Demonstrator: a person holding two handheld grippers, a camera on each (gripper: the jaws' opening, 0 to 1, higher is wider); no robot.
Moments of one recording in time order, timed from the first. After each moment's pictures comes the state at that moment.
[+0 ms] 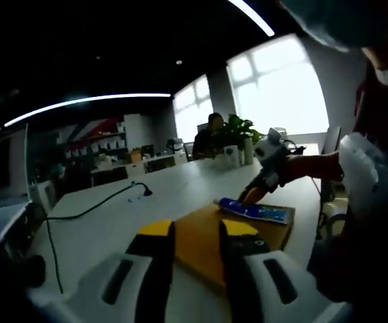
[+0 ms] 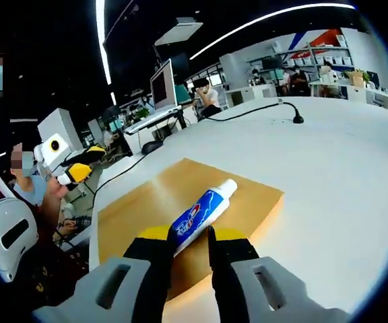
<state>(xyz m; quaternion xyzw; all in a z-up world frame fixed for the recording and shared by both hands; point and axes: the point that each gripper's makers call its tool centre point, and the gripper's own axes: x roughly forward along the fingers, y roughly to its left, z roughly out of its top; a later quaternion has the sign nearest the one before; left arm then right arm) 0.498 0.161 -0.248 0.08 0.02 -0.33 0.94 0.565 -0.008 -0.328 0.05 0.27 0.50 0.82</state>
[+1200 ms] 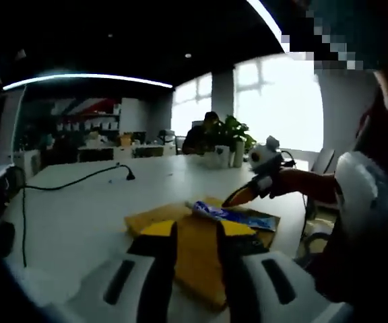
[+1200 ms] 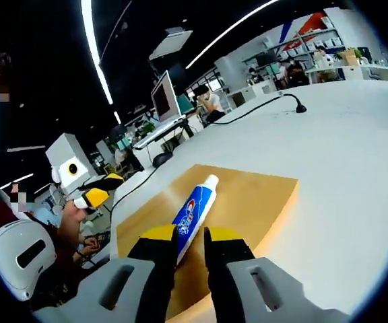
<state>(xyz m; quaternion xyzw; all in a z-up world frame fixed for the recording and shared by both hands) 0.503 0.115 -0.271 -0.04 0.09 -0.40 0.91 0.550 -0.004 -0.320 0.13 0.28 0.52 0.80</state>
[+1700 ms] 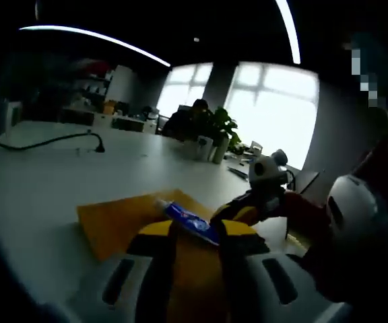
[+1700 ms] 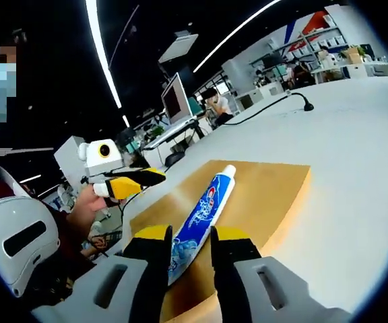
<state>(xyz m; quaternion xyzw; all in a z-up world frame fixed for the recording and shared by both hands) 0.536 0.067 -0.282 -0.10 0.16 -0.43 0.88 0.521 0.001 -0.318 0.14 0.26 0.54 0.79</state>
